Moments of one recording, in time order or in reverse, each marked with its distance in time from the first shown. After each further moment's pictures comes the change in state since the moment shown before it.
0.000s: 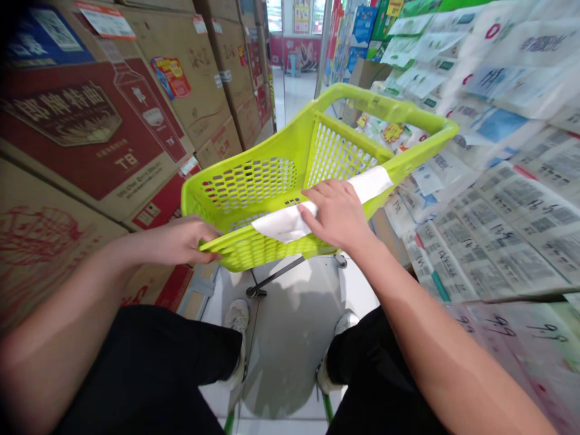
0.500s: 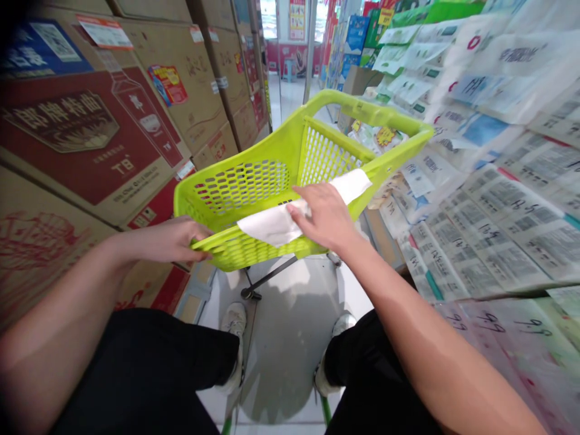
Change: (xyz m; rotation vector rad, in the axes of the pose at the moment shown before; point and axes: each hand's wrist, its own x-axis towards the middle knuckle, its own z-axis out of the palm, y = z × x) left_hand -0.001 -0.008 -0.009 -0.034 0.001 0.001; right_hand 0.006 -0.007 0.004 0.172 0.038 0.013
